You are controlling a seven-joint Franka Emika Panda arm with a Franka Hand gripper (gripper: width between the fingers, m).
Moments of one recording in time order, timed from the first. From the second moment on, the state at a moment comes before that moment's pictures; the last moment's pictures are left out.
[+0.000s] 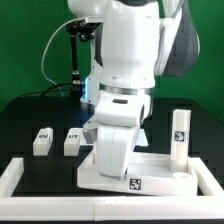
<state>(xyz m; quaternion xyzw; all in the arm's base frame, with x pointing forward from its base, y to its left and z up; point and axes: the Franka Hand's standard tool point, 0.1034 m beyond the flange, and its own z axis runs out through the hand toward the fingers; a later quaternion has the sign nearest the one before) 0.633 -0.012 0.043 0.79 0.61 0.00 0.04</state>
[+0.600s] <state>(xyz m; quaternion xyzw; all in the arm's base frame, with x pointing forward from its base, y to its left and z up) 0.653 0.001 0.034 0.77 0.64 -0.02 0.05</state>
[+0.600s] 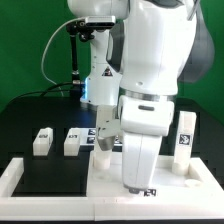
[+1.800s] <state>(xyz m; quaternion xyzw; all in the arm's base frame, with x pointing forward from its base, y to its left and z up) 0.651 -0.004 0.032 0.77 0.64 -0.02 0.05</state>
